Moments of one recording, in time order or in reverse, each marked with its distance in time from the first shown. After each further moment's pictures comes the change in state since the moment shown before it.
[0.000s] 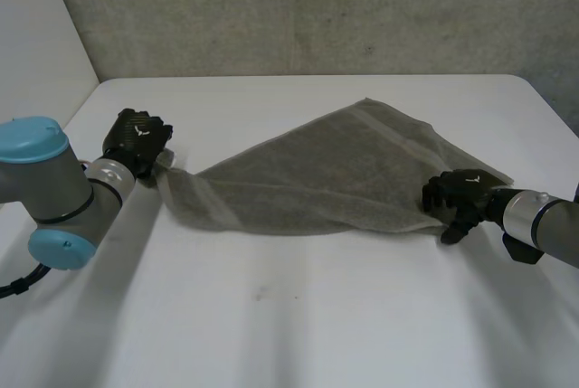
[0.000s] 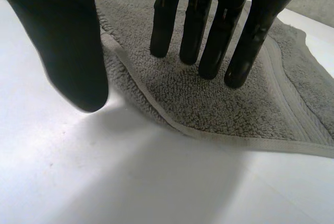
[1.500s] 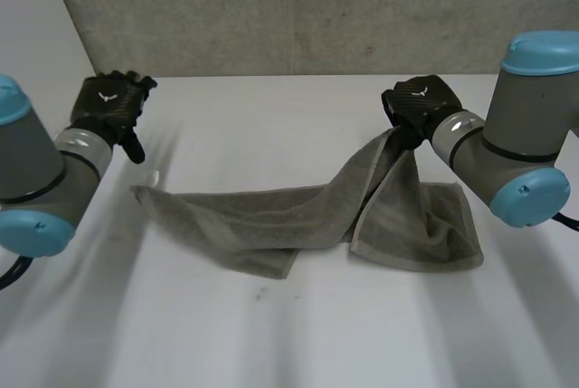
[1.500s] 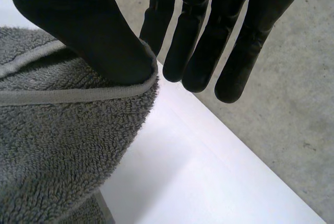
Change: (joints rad) left arm -0.017 0.221 -0.040 -0.112 -0.113 -0.356; right arm 0.323 0.066 -0.436 -0.043 0.335 0.021; left_hand -0.952 -0.998 -0.994 -0.998 -0.969; right_hand 0.420 0.527 0.550 0.553 0.554
